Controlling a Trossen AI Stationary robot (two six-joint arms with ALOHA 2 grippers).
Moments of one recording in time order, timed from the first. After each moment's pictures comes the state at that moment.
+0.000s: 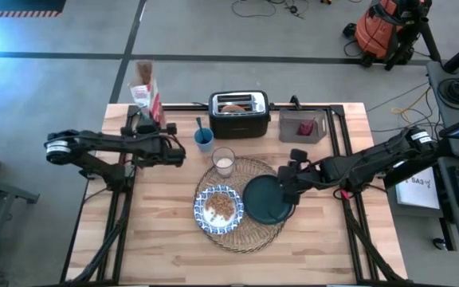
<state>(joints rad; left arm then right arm) 0.18 1.35 0.80 -1.36 -1.57 -1.85 0.25 1.28 0.86 -0.70 0.43 0.29</state>
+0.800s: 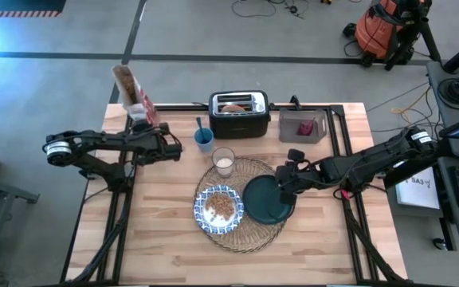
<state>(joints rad) 0.33 1.35 0.66 -1.19 -1.36 -1.78 0.25 1.28 0.86 -0.62 0.43 0.28</state>
